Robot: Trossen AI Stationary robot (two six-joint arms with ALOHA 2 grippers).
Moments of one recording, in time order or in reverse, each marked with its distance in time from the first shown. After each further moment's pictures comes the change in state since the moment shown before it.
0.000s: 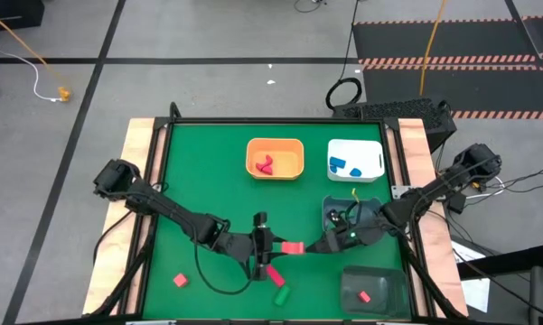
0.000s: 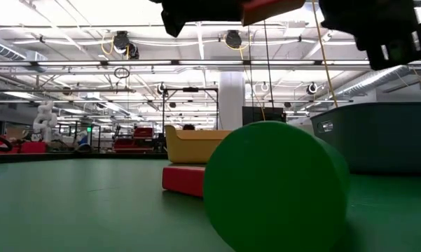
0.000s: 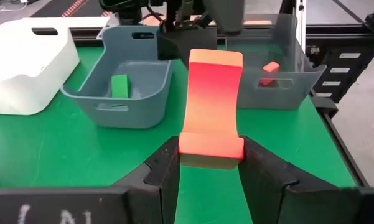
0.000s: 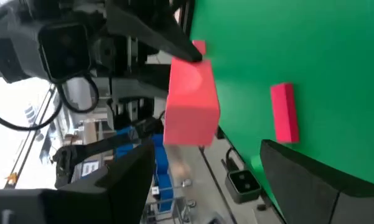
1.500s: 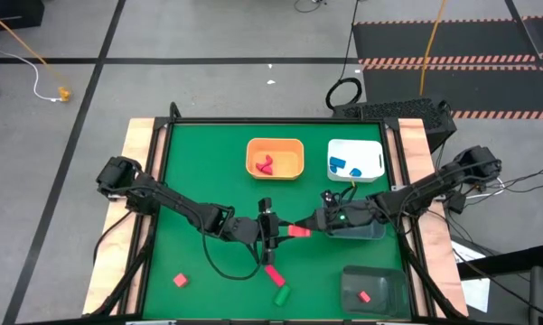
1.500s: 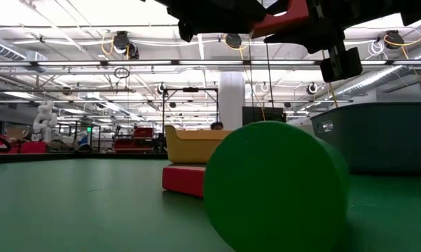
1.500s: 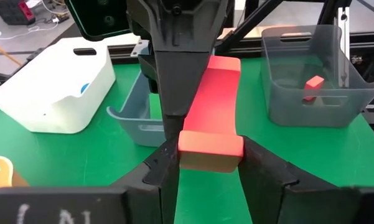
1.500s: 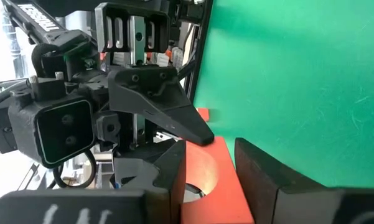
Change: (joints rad) left arm 0.109 0.001 0.000 0.065 -0.007 0.113; right arm -0.169 0.033 0.000 0.070 0.029 -0.095
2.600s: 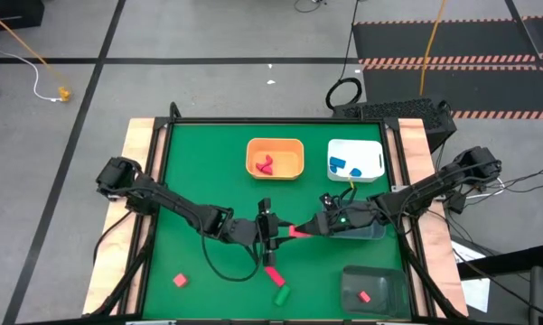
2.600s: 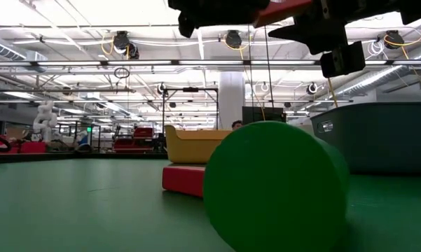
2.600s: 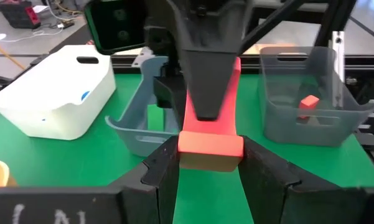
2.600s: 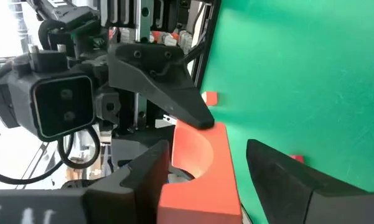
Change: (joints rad) left arm -0.025 0.000 0.000 0.041 -0.023 -0.038; right arm 0.000 0.001 0.001 0.031 -0.056 -0.018
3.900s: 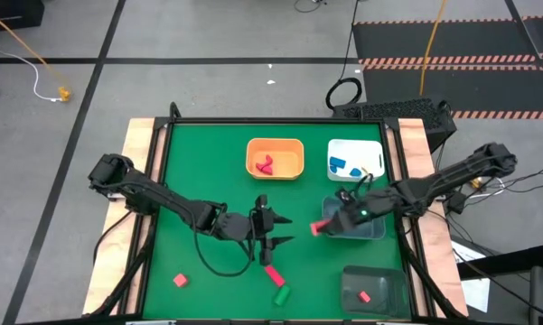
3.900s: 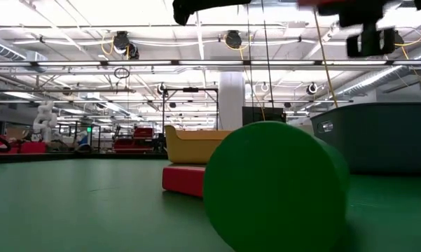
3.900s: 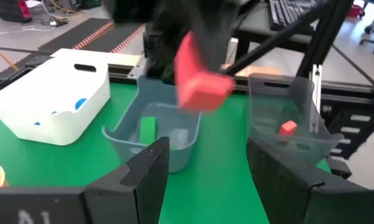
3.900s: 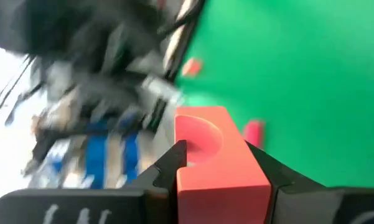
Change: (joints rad) left arm 0.005 -0.073 0.002 -0.021 0.027 -0.079; right arm -0.019 -0.302 0.000 -0.392 -0.176 -0.184
